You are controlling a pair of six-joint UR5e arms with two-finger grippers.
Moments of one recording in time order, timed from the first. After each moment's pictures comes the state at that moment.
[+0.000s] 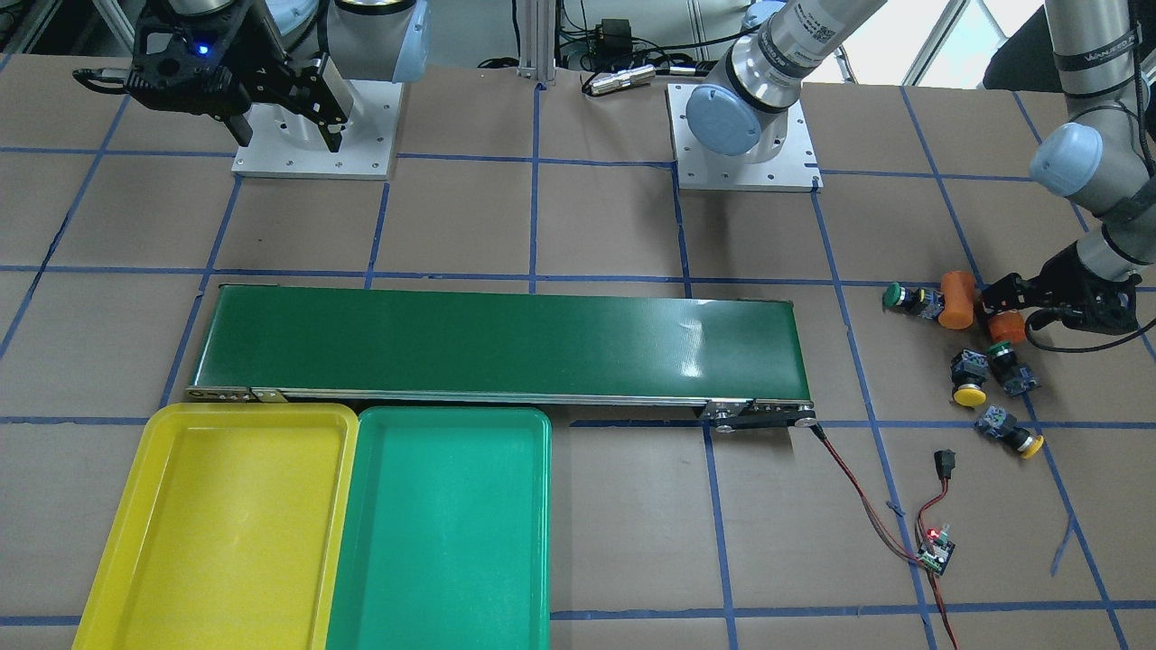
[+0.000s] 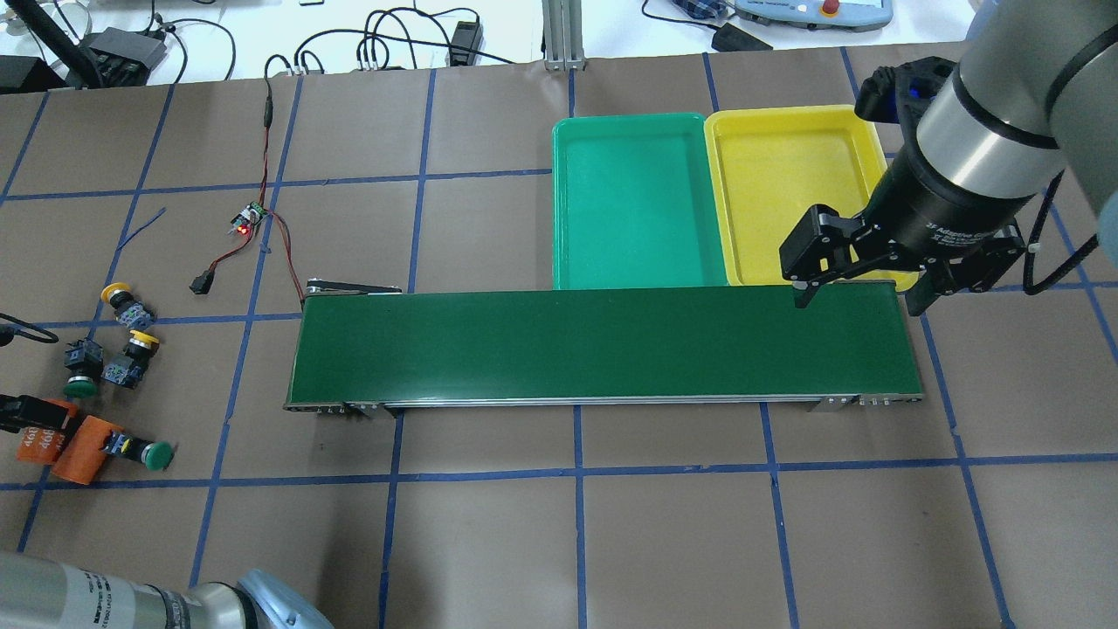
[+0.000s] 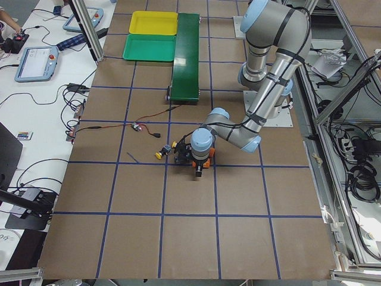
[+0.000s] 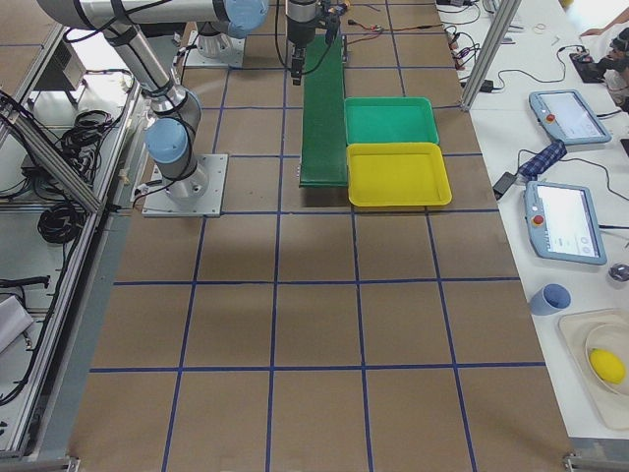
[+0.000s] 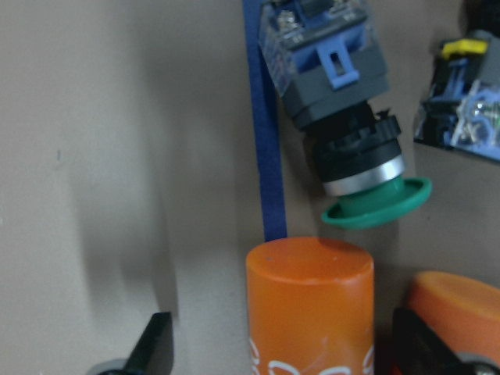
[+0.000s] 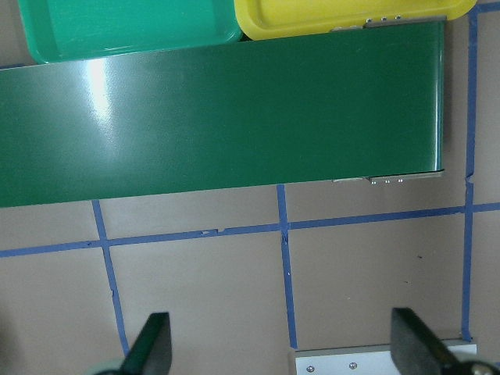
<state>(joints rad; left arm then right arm) -0.58 -1.95 -1.98 -0.87 1.56 1.08 1.54 -1.79 1.74 -1.45 -1.52 0.07</state>
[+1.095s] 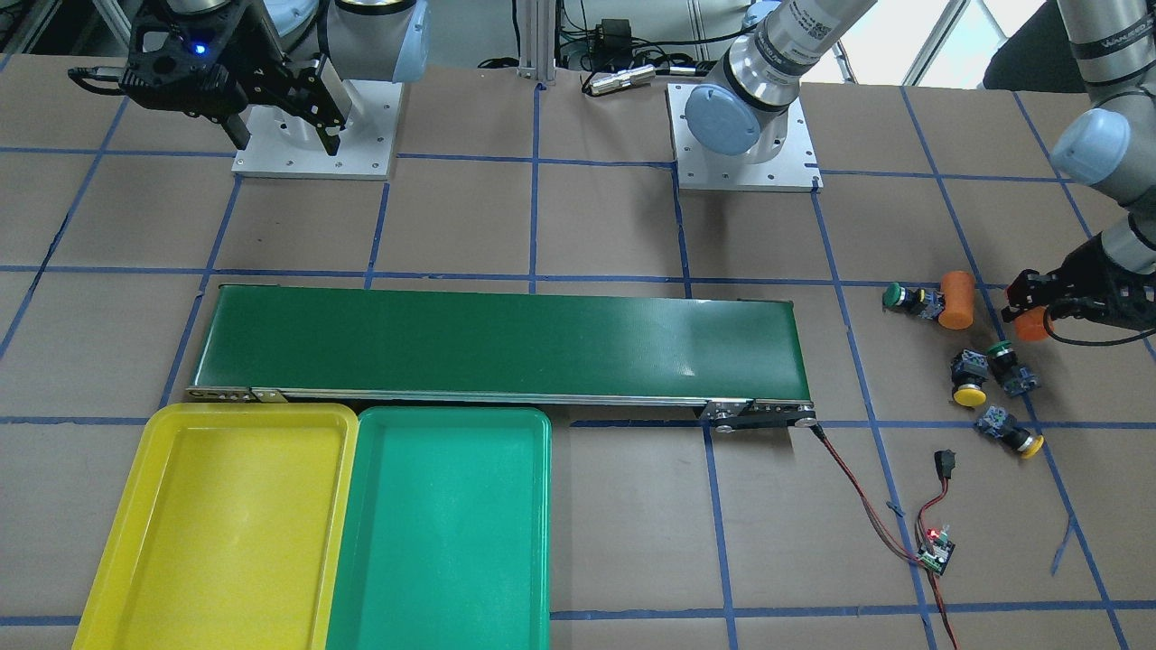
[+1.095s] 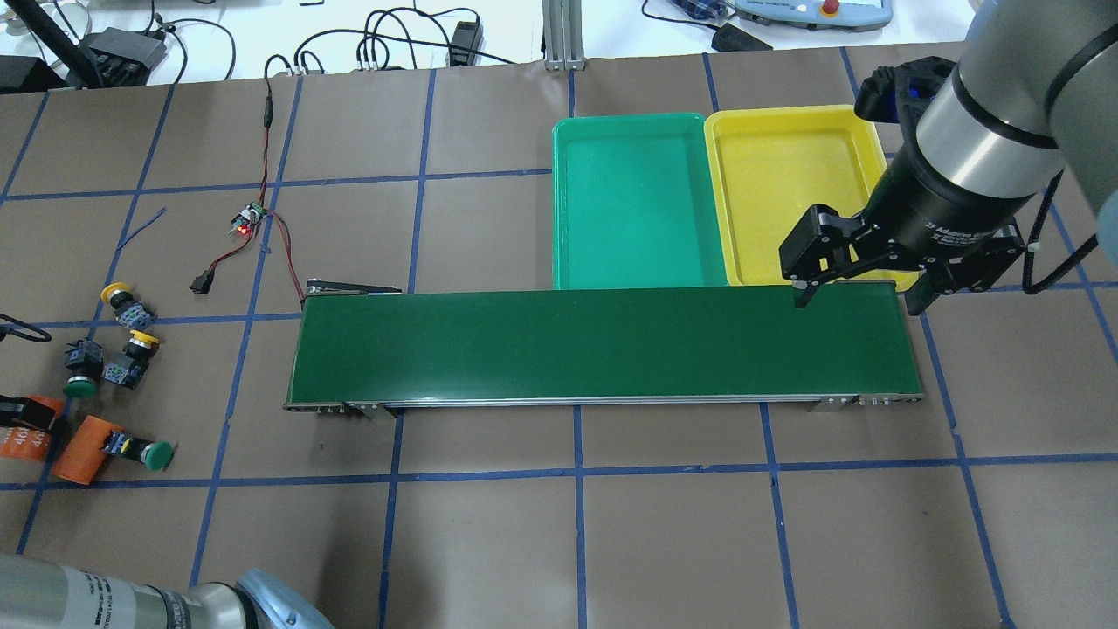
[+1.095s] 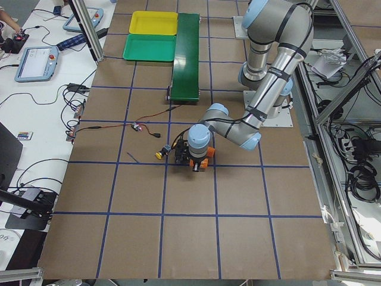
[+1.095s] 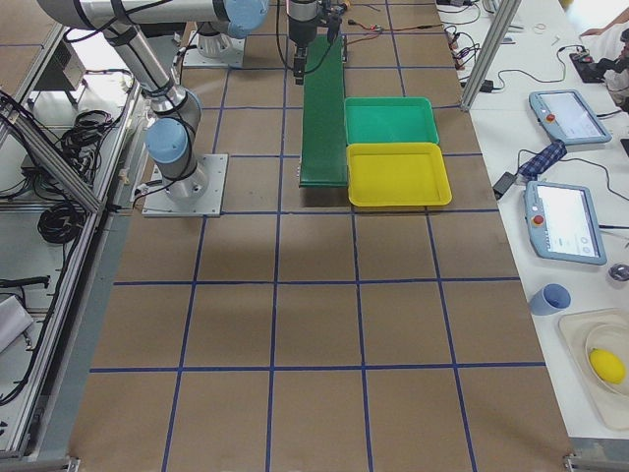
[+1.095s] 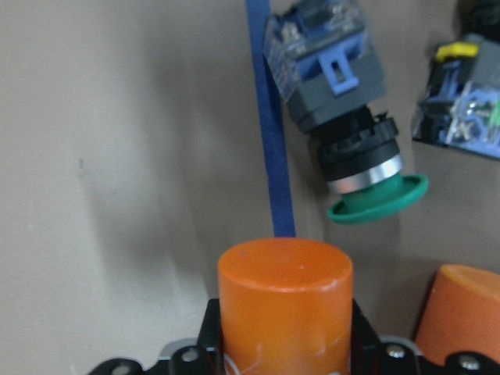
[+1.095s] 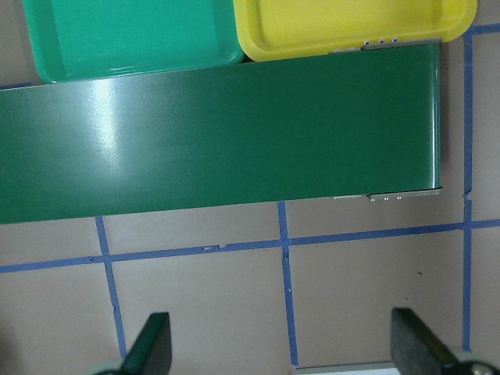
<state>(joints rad) -0.63 -1.89 -1.86 -1.08 1.56 1.16 1.54 -1.79 1.74 -1.49 -1.52 0.07</state>
